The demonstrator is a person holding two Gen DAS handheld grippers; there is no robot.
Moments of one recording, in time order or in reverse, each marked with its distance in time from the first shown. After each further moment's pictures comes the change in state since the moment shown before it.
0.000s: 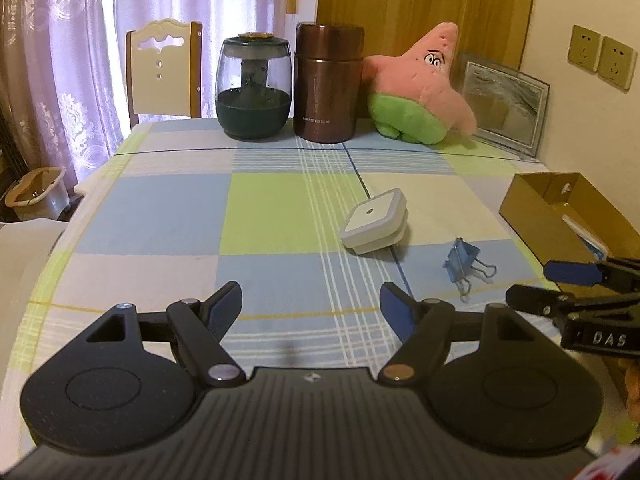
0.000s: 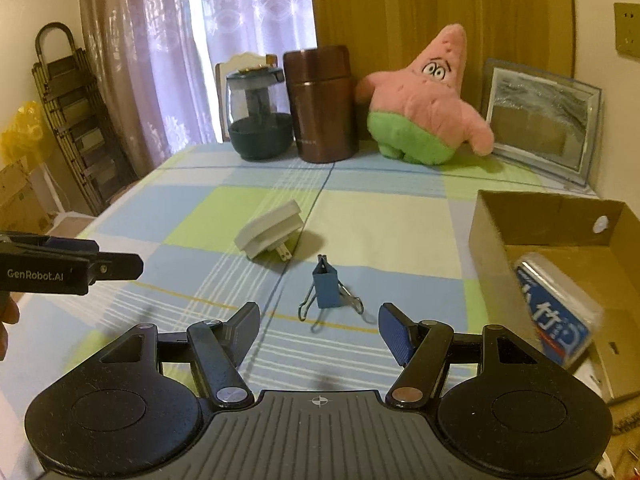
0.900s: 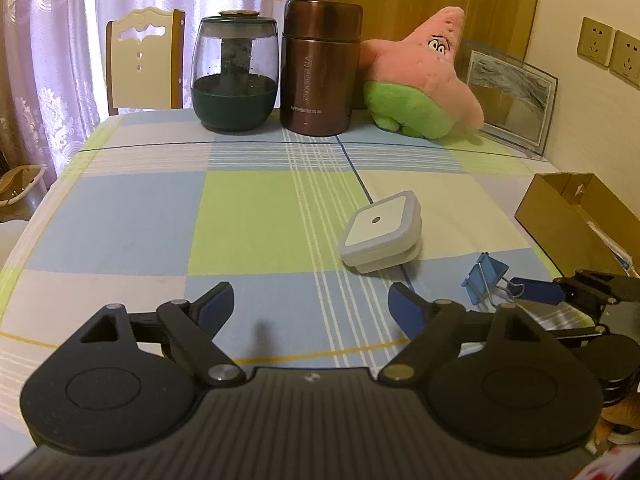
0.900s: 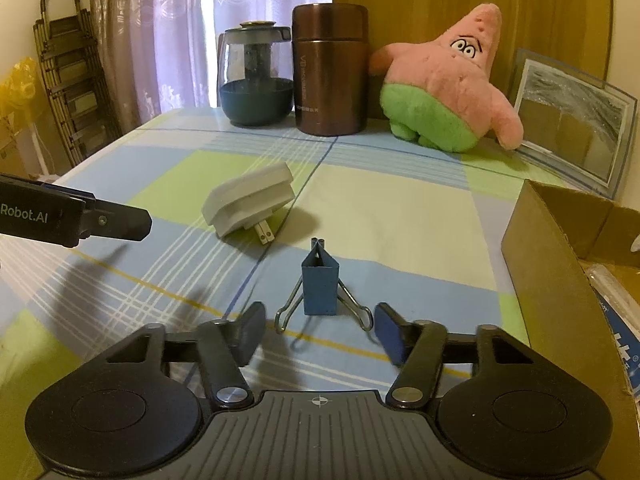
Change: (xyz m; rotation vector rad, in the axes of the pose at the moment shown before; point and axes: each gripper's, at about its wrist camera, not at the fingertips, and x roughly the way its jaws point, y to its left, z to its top) left arm 0.057 0.005 0.010 0.008 0.013 -0.045; right arm 0.072 0.001 -0.011 -0.103 0.028 -0.046
